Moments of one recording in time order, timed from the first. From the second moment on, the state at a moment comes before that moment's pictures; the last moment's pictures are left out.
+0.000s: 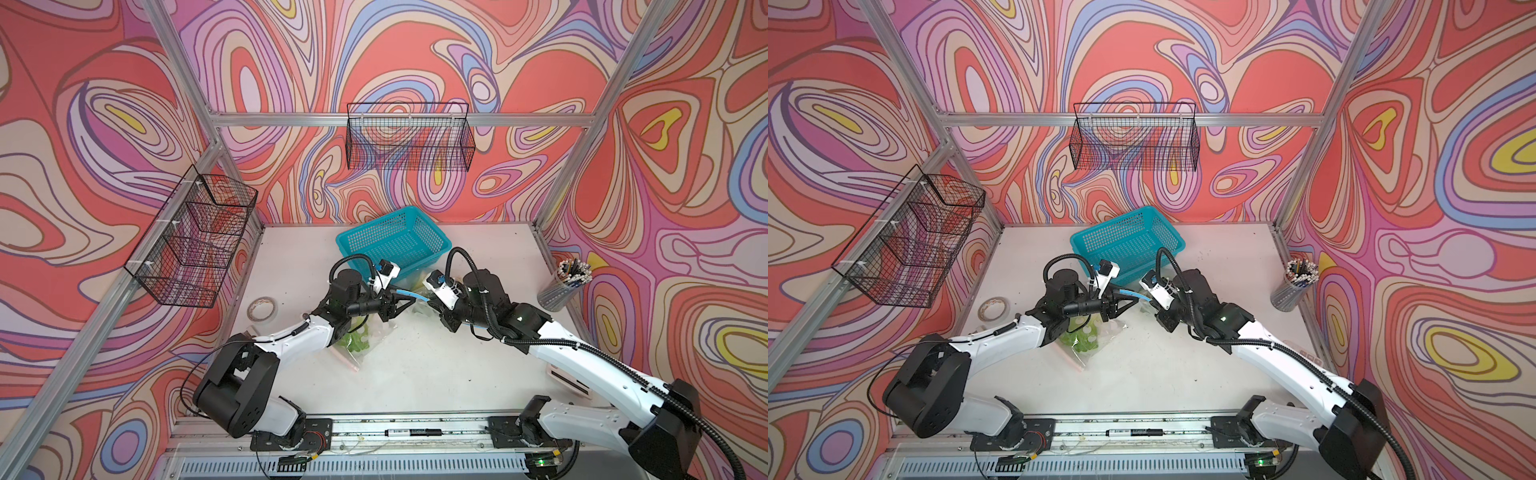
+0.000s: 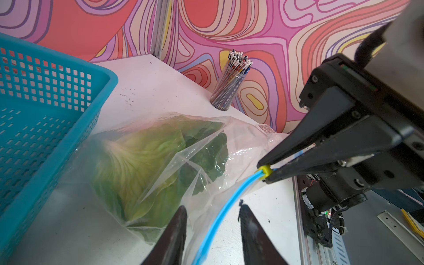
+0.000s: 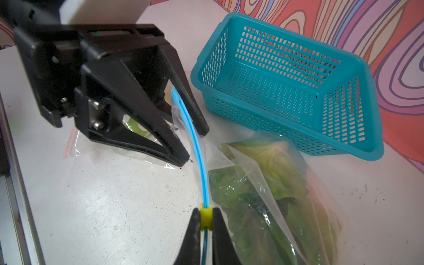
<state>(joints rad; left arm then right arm) -0.53 1.45 0.72 0.47 0.73 -0.24 0.68 1.15 0.94 -0.40 -0.12 -0.25</state>
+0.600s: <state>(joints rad) -0.53 1.46 0.72 0.47 0.74 -0.24 0.68 1.15 0.94 -0.39 -0.11 -0.25</state>
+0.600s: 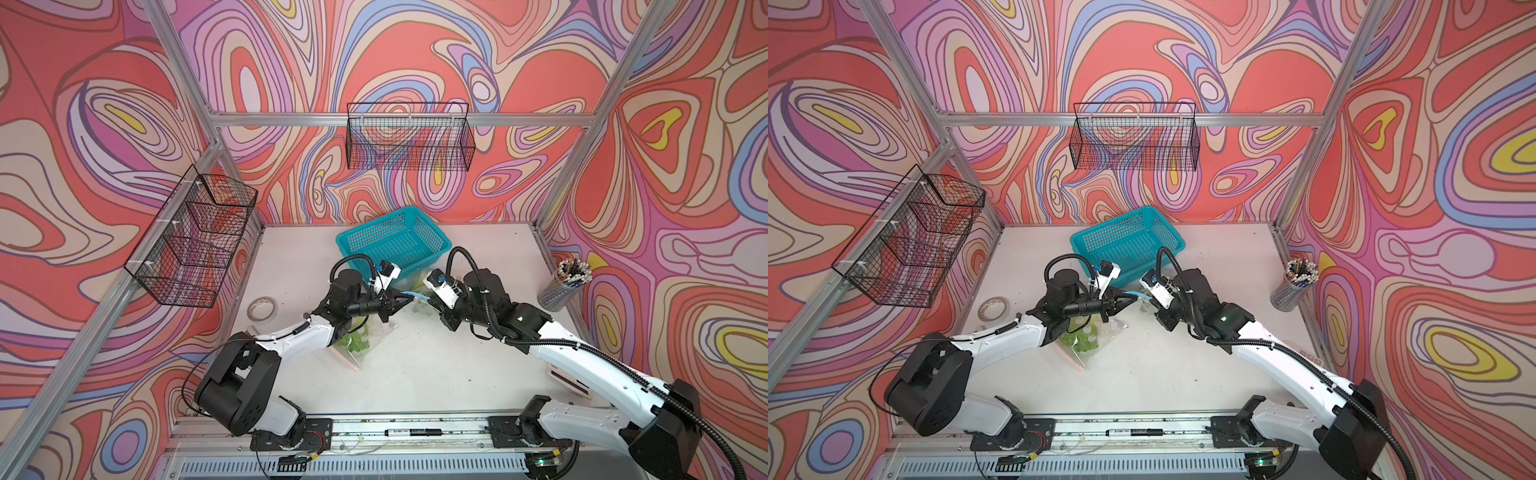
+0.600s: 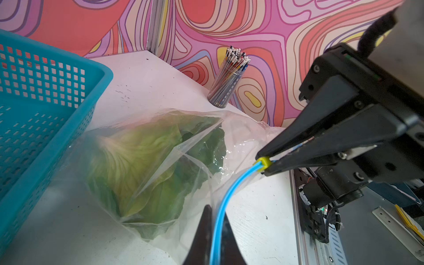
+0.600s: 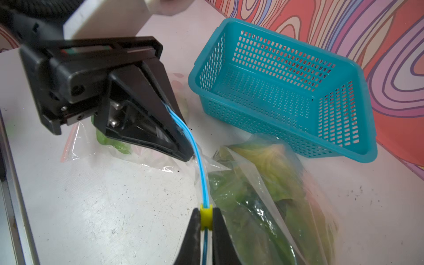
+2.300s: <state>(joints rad) -0.48 1.36 0.53 0.63 0.49 -0.40 0.68 0.98 1.01 -0.74 0.21 -0.16</state>
